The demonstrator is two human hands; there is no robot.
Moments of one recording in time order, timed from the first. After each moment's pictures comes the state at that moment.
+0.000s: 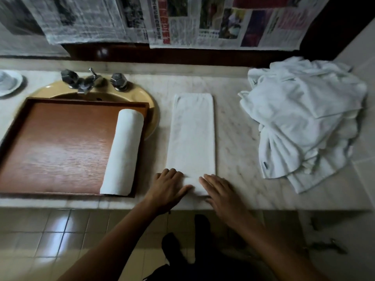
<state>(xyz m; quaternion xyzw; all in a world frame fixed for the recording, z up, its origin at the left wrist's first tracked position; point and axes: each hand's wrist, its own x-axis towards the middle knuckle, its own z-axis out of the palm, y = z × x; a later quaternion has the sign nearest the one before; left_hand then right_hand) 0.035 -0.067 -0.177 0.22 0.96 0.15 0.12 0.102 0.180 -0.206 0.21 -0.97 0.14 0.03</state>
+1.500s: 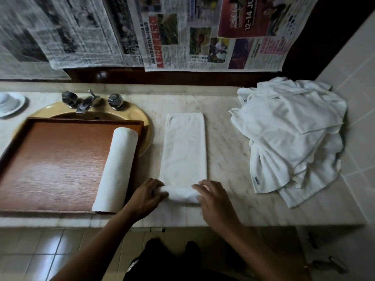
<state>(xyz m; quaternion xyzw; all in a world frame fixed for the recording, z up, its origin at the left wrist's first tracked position) 0.009 -0.104 -0.174 0.13 0.90 0.37 0.16 0.081 0.166 -0.168 0.10 -0.96 0.26 0.10</state>
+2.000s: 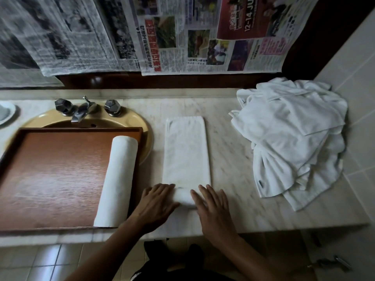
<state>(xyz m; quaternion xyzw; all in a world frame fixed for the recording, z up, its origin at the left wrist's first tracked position) 0.005 -0.092 -0.174 0.26 0.94 0.18 0.10 0.090 0.144 -0.192 0.10 -0.99 0.11 0.03</state>
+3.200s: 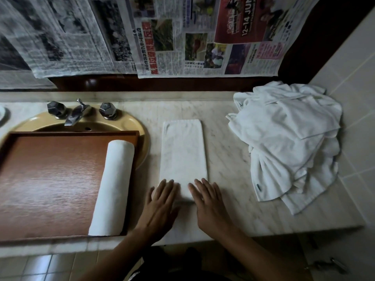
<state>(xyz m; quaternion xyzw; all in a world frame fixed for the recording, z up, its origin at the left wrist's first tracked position) 0.008 -0.073 -0.193 0.29 0.95 0.13 -0.01 0.051 0.145 -0.180 0.11 -0.99 0.10 -0.02</state>
